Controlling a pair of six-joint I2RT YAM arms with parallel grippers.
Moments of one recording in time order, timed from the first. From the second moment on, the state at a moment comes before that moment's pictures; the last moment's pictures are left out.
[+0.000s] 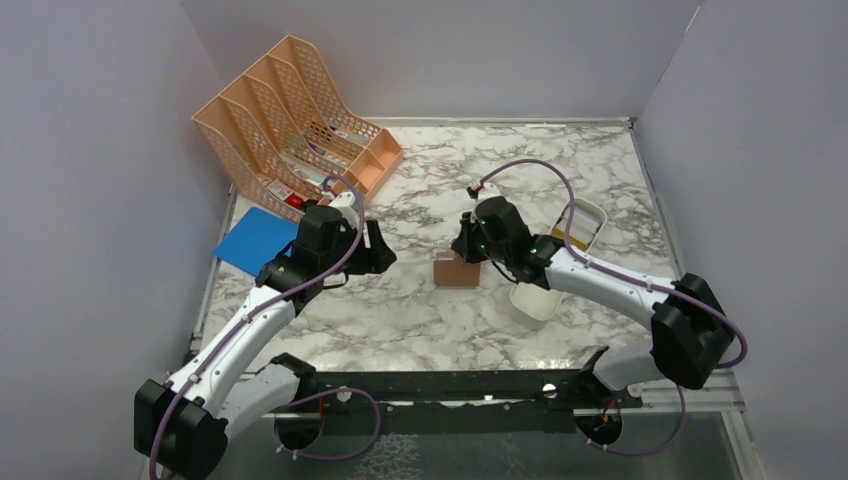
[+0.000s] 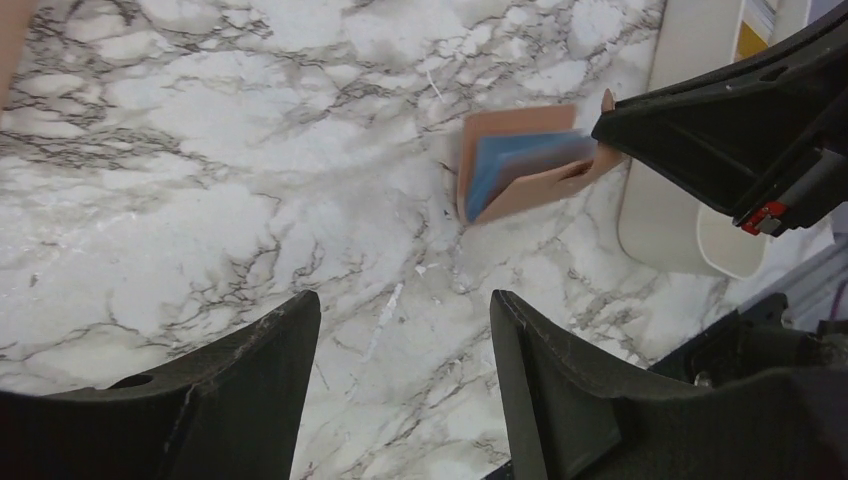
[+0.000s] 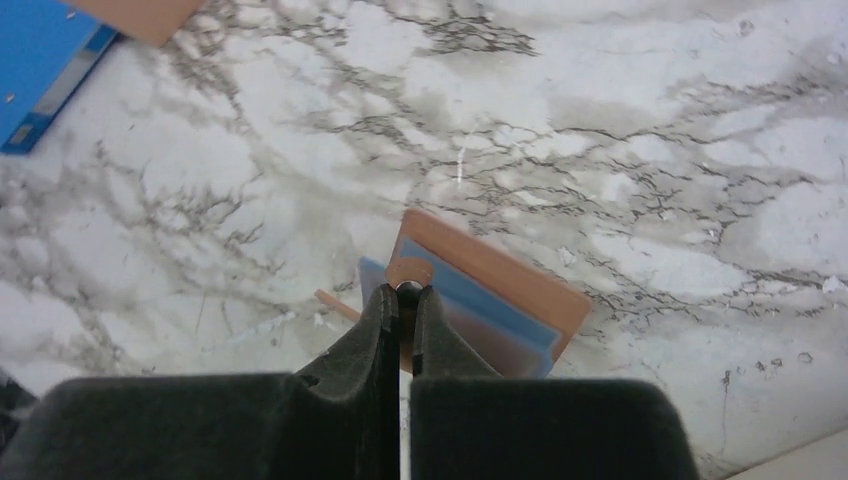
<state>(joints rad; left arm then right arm) -0.45 0.94 0.73 -0.39 0.17 -0.45 0.77 1.45 0.93 -0.13 0.17 0.46</state>
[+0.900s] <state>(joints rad) -0.45 0.93 0.54 -0.03 0.57 -0.70 0.77 1.29 0.80 0.27 -0.35 0.21</state>
